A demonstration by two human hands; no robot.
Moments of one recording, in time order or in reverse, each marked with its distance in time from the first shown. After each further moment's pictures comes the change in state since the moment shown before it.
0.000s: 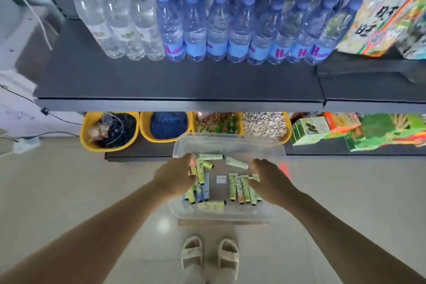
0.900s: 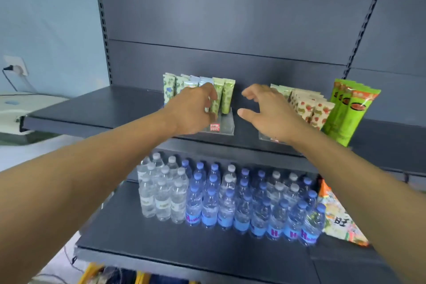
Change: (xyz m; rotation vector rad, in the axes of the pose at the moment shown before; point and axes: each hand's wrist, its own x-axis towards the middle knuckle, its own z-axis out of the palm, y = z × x) left_hand -0.190 0.188 -0.438 0.042 0.980 0.422; right_hand -0.110 -0.236 -0.465 -0.099 0.927 -0.649
